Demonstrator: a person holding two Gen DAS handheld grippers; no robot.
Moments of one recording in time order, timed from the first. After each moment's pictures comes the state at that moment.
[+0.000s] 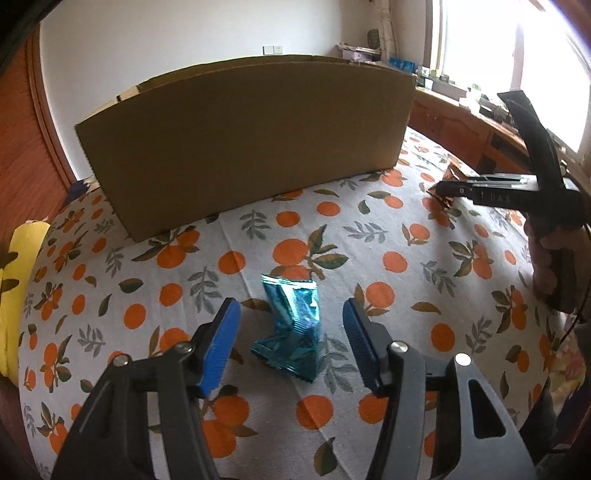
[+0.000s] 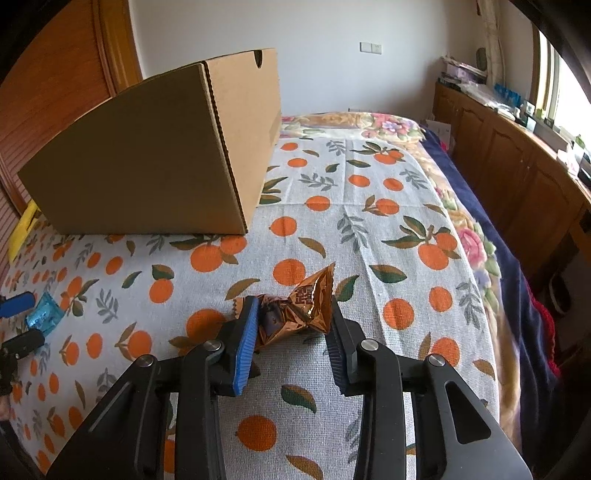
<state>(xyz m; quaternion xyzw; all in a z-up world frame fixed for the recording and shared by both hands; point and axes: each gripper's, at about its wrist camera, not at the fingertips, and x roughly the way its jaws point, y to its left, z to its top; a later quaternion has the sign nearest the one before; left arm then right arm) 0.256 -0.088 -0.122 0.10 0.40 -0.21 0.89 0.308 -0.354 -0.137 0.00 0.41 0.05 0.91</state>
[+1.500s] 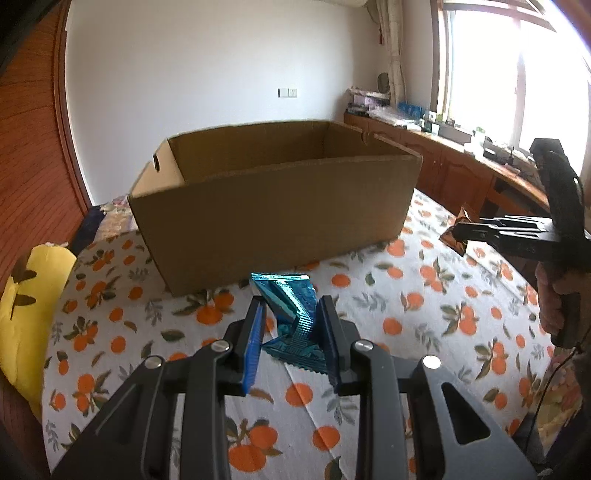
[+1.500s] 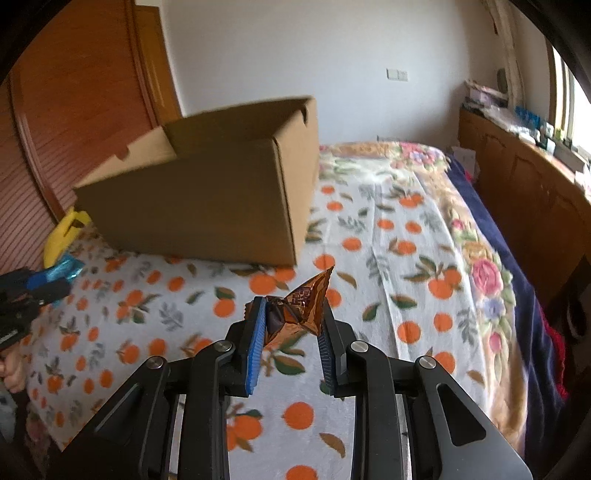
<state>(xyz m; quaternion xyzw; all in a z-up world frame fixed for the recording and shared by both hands) 0.256 -0.068 -0.066 0.06 0.32 -0.20 0.92 0.280 -0.346 -0.090 0.00 0.35 0.12 0.93</state>
